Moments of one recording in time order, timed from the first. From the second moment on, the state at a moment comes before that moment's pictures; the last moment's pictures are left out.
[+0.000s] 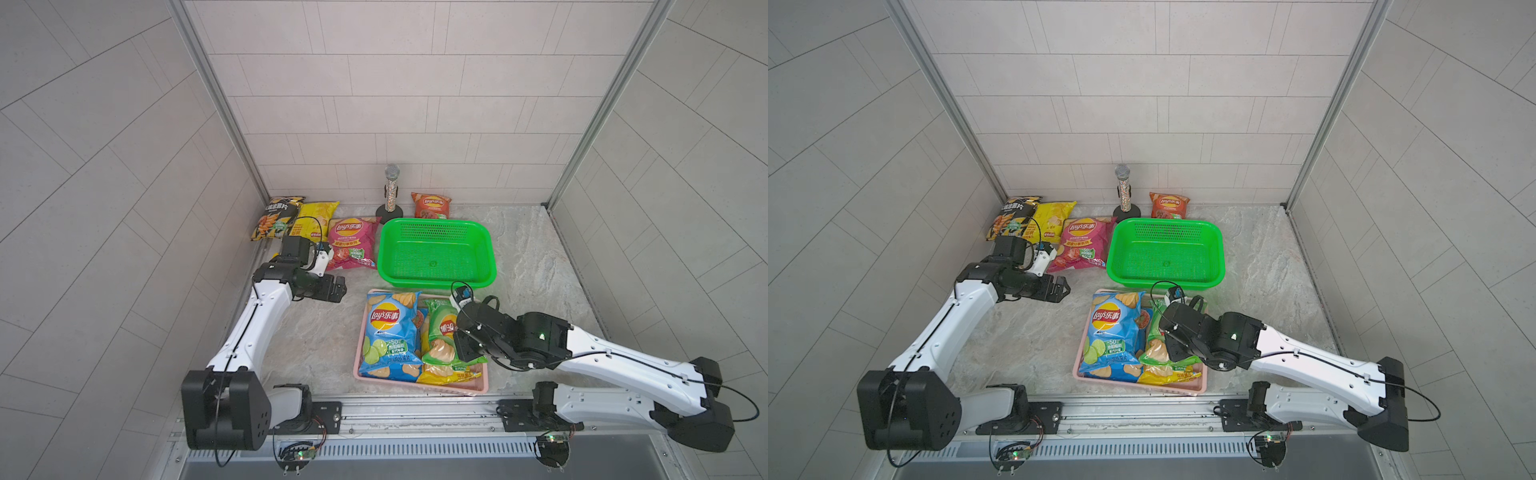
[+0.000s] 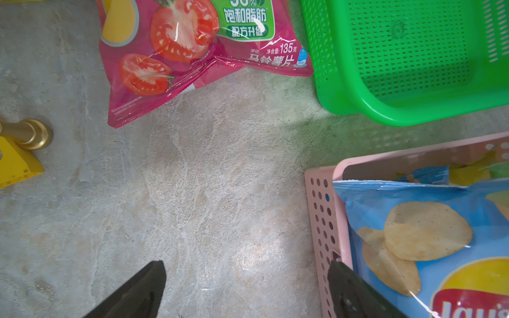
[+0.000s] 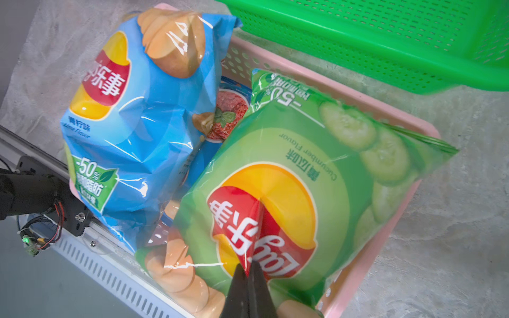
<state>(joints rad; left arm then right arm) -0.02 1.26 1.03 -0.90 0.29 0.14 1.11 1.03 1.00 -0.97 0.20 0.73</state>
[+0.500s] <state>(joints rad) -0.02 1.26 1.03 -0.90 0.29 0.14 1.11 1.02 0.93 -0.94 0.16 0.73</state>
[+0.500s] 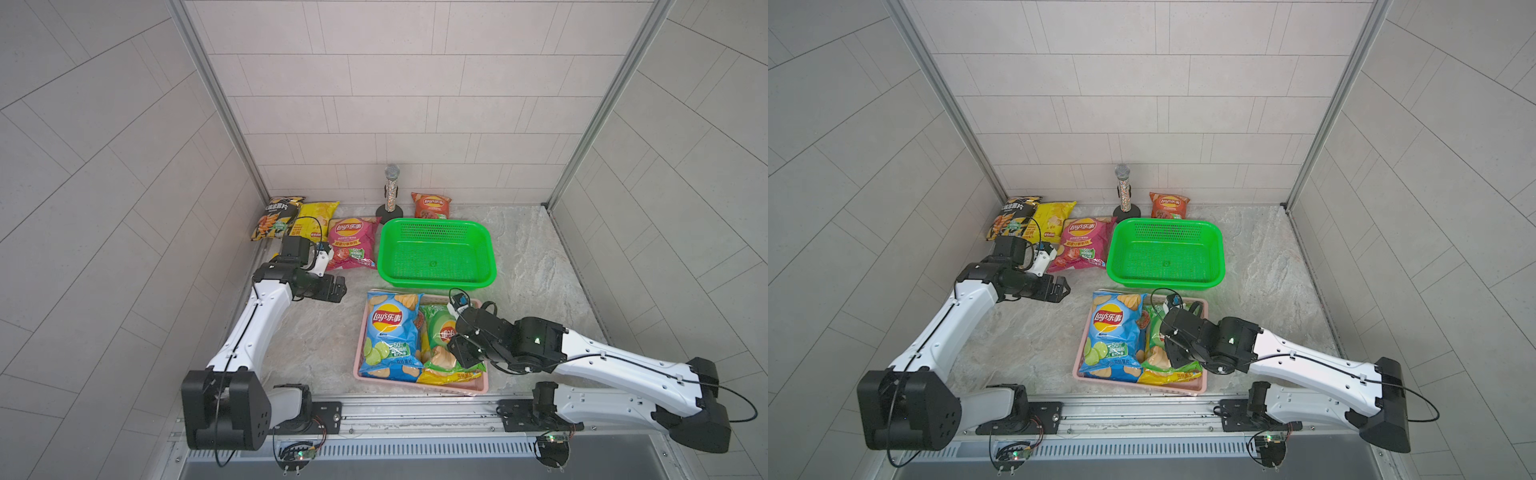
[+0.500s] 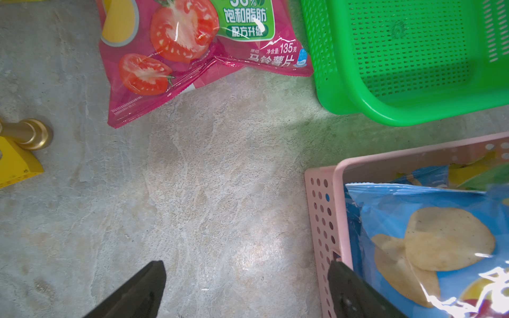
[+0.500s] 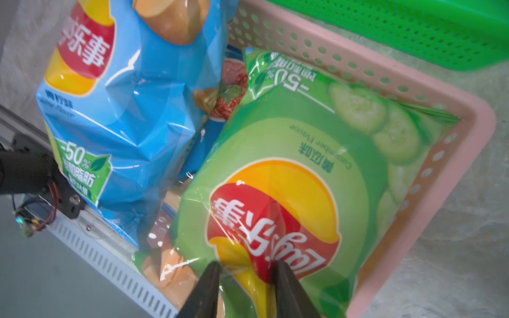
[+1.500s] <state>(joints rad) -0.02 1.26 1.03 -0.90 0.29 0.14 1.00 0.95 0.77 -0.70 0.05 0.79</state>
